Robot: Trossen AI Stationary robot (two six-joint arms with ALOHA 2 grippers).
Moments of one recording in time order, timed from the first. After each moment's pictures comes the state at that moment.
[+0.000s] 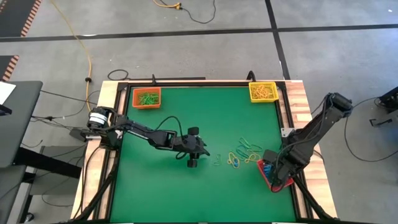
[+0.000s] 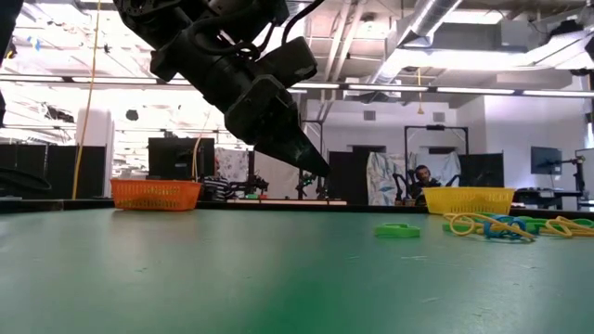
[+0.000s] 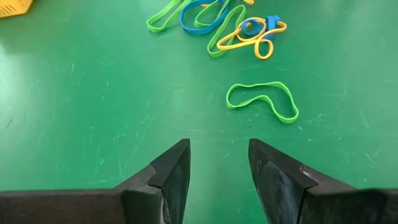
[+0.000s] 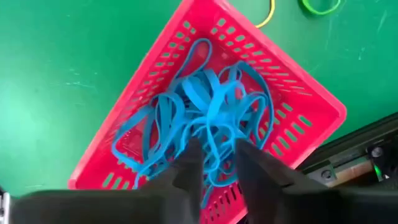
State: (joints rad) left arm -0.13 1.82 0.96 0.17 -0.16 0.04; right arm 0.82 1.23 0.83 -1.14 0.00 1.32
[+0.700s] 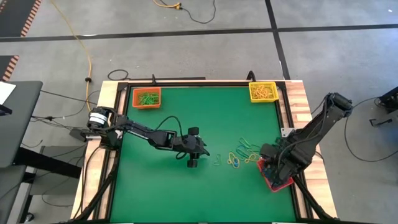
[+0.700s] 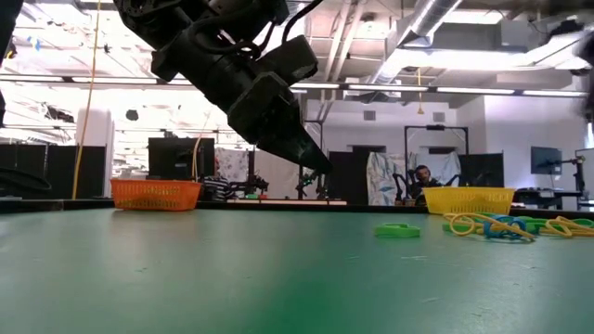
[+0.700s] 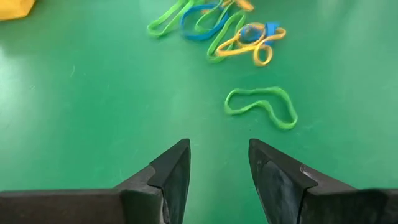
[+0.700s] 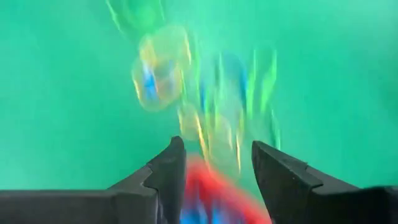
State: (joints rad) left arm -0.13 1.82 0.96 0.19 -0.16 0.03; right arm 0.82 1.23 0.91 -1.17 0.48 1.29
